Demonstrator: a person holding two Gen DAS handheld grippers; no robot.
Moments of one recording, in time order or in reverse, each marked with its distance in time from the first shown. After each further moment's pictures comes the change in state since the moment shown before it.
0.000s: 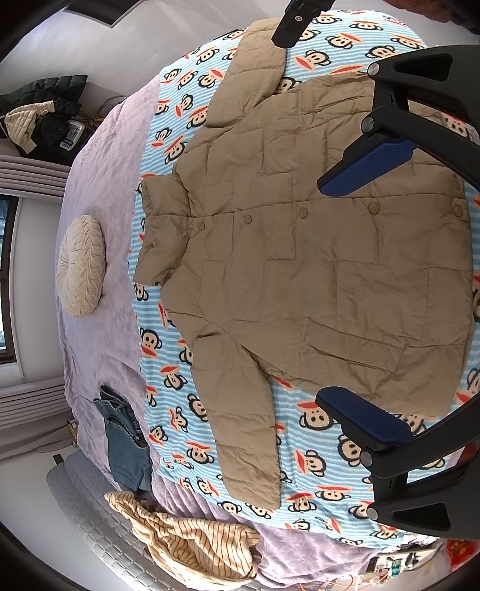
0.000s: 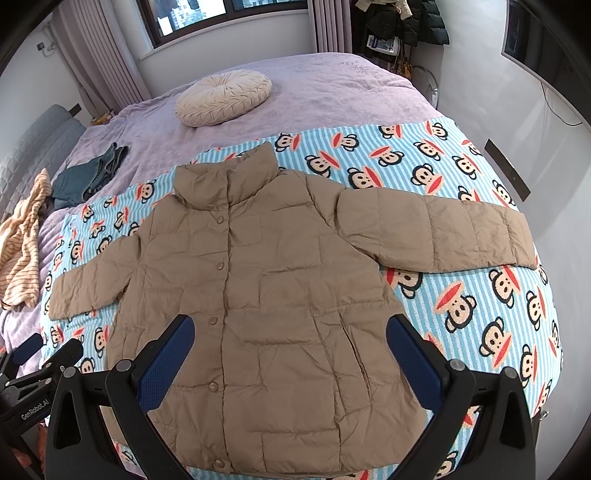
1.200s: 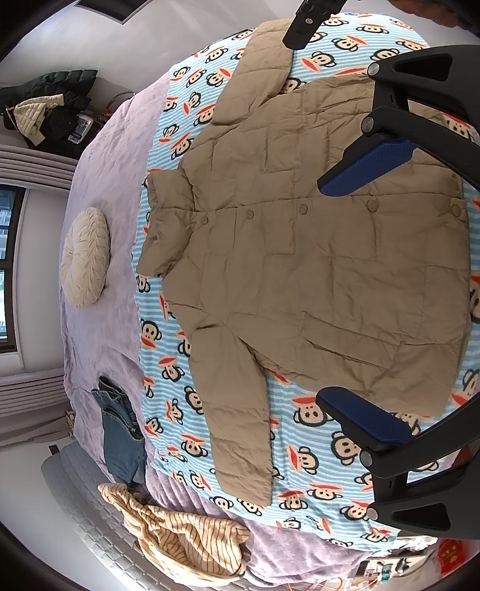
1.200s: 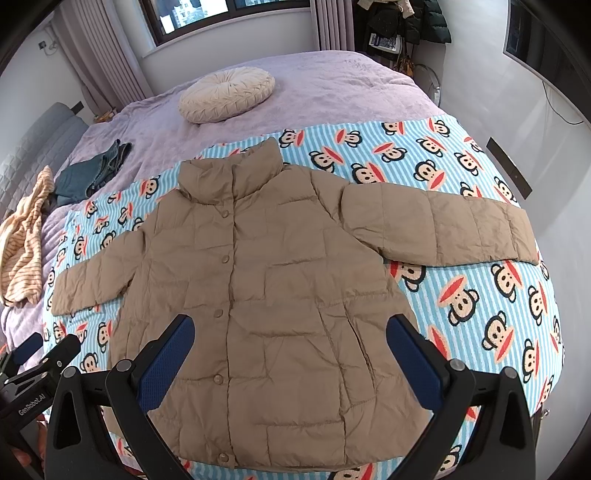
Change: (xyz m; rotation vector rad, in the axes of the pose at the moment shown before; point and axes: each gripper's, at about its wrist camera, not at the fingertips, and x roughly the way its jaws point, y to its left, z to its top) left arm -0.004 0.011 -0.008 -0.026 -0.006 0.006; right arm -0.003 0.004 -0.002 0.009 0.017 0.025
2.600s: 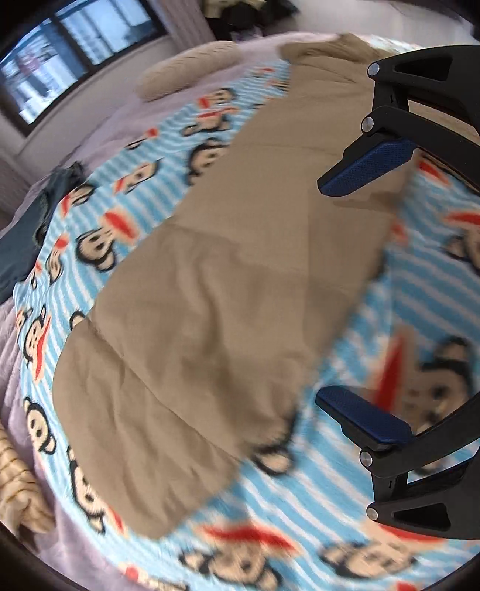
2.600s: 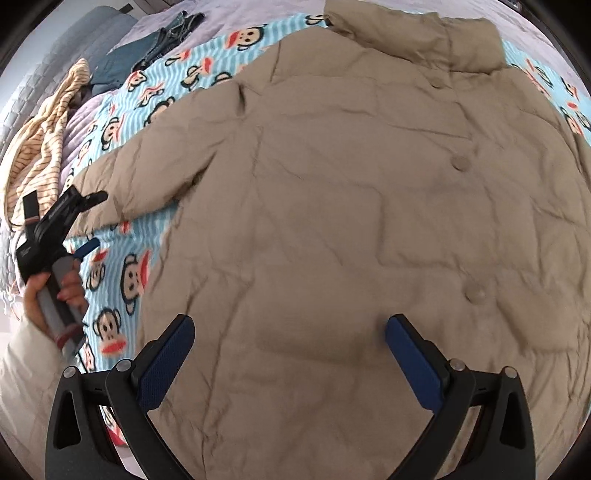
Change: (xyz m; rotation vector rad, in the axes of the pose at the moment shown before) left arm 0.288 0.355 0.007 -0.731 0.061 -0.125; right arm 0.222 0.205 -0.046 -0.178 0.367 0.238
